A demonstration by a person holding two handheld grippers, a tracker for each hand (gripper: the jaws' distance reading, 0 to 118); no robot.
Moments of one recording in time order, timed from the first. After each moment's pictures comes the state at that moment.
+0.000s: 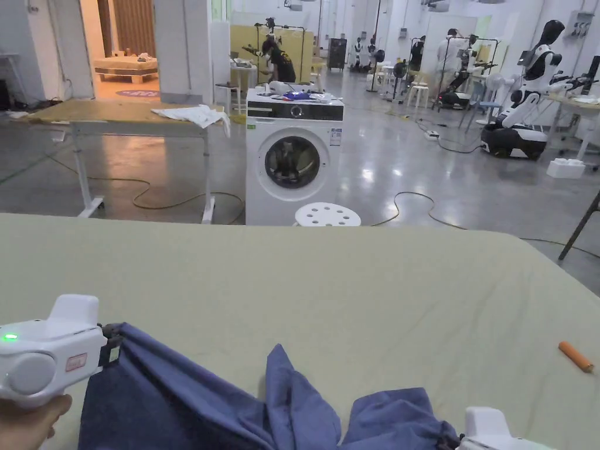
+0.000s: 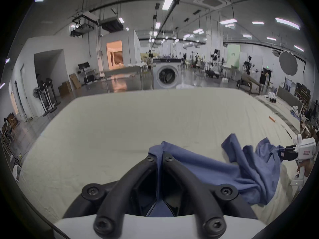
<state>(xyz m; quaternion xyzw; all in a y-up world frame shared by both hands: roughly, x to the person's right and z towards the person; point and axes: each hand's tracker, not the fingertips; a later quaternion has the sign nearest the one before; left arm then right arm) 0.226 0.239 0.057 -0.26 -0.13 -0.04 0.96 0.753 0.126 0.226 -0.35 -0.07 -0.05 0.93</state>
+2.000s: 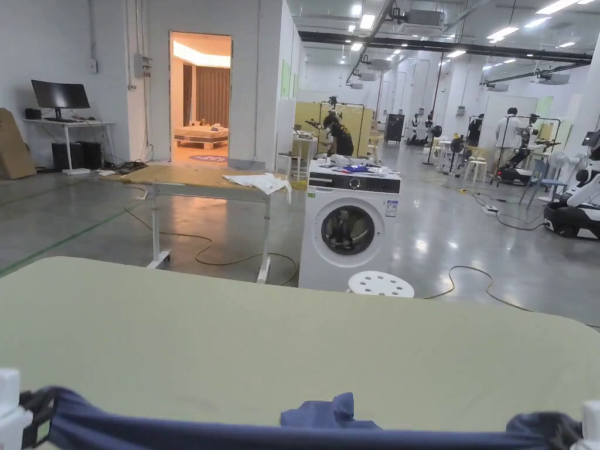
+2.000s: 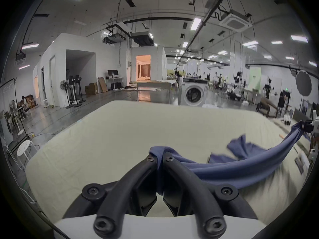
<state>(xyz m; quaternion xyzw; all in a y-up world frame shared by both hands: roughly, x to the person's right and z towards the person) 0.096 0.235 0.183 -0.20 -0.02 0.00 0.98 0.747 0.260 0.268 -0.21 -0.13 0.09 0.96</state>
